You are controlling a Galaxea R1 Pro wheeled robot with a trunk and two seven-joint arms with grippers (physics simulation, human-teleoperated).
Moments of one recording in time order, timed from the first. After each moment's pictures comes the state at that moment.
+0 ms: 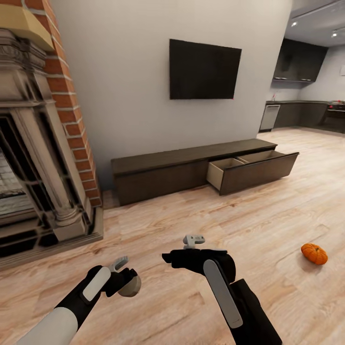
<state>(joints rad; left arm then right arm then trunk) -0.60 0.08 -0.26 -0.63 1.04 0.56 0.35 -0.41 0.14 0.35 -1.53 -0.55 1.02 -0.27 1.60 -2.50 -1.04</state>
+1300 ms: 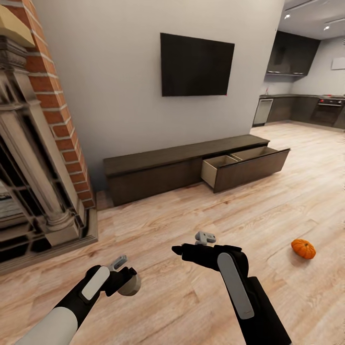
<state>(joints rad) -0.60 0.08 -0.23 -0.63 1.04 0.56 0.35 -0.41 0.14 0.20 -1.54 -0.63 1.04 -0.27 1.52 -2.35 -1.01</state>
